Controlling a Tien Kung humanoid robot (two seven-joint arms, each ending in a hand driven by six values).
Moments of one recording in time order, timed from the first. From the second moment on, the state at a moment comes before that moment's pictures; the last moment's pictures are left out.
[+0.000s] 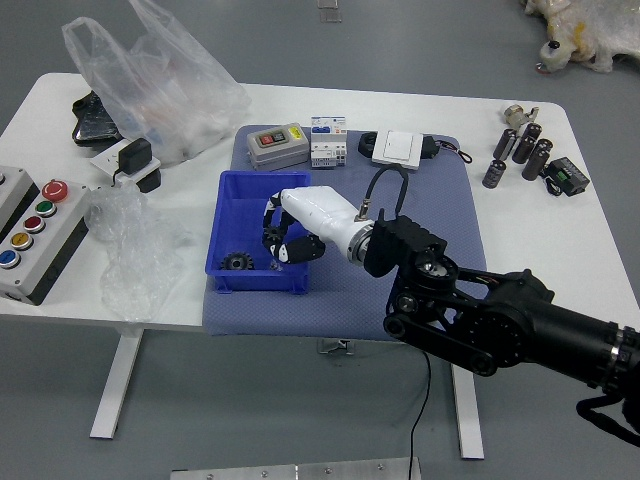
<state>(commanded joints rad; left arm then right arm) -0.05 0.13 -1.61 -0.18 1.81 0.11 0.17 0.81 -0.14 0.37 1.21 -1.72 -0.16 -0.30</state>
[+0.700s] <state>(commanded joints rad) -0.05 0.12 -1.61 -0.18 1.81 0.10 0.16 0.64 -0.21 0.64 1.30 -1.57 -0.44 -0.12</state>
